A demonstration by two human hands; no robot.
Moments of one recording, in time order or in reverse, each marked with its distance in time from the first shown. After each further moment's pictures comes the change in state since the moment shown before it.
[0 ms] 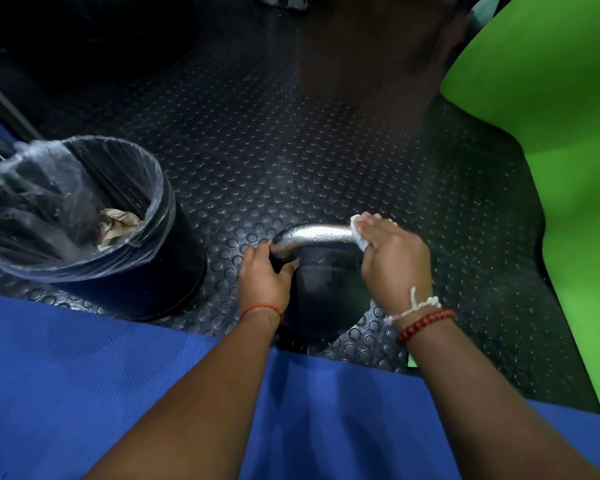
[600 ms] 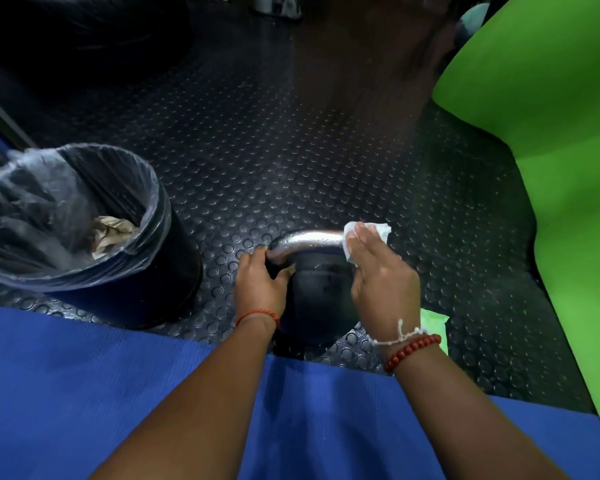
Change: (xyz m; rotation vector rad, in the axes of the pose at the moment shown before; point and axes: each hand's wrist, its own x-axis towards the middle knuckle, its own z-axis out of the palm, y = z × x) left_hand 0.003 -0.003 0.001 0.001 -0.003 0.011; right_hand -0.024 -0.007 0.010 -0.095 0.097 -0.062
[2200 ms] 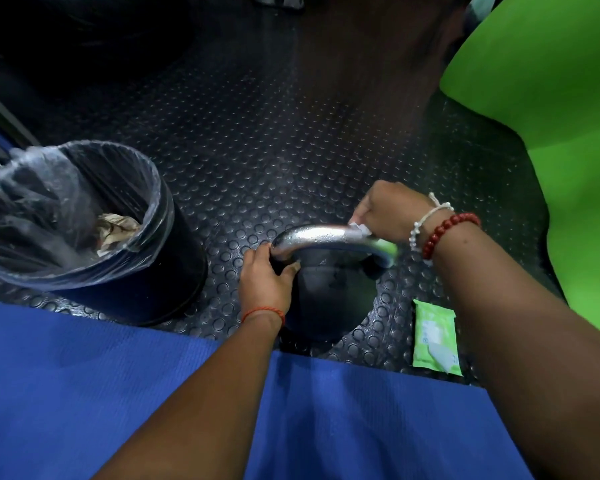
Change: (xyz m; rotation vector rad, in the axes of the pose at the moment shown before) left_hand -0.001 0.003 0.000 0.007 0.008 -0.007; right_hand 0.113 0.003 -0.036 -0.003 -0.873 0.237
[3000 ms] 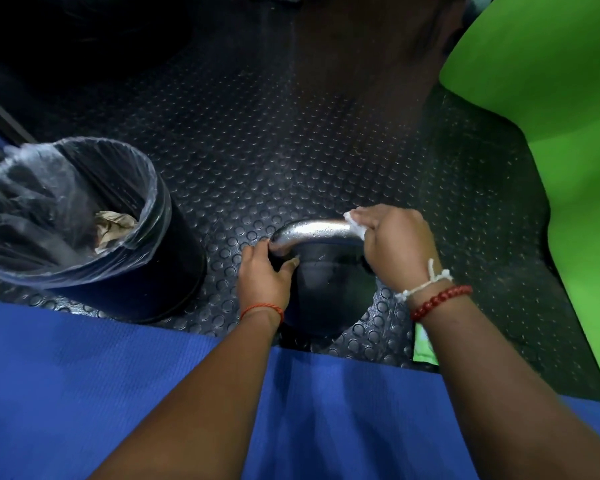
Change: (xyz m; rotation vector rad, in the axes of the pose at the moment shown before) left_hand 0.000 -0.001 0.001 -0.001 -0.012 -0.003; right_hand -0.026 0.016 0.060 0.154 0.529 -0.097
